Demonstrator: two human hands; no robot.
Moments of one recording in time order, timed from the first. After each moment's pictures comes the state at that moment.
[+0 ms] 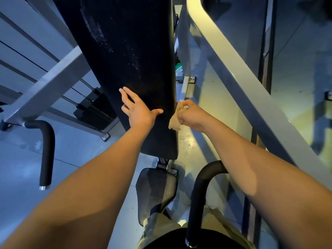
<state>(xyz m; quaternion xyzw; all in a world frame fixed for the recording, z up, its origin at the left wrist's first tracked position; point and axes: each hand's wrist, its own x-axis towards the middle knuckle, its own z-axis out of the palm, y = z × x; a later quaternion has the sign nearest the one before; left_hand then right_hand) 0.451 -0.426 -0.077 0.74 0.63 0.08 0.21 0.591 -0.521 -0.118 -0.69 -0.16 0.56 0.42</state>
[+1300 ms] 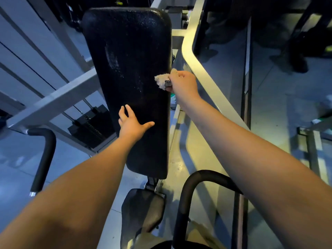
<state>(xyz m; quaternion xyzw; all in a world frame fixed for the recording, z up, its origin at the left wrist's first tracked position) 0.422 -0.429 -0.033 0.76 0.58 0.06 0.28 0.609 -0.480 0.043 -0.70 -0.22 0.32 0.60</state>
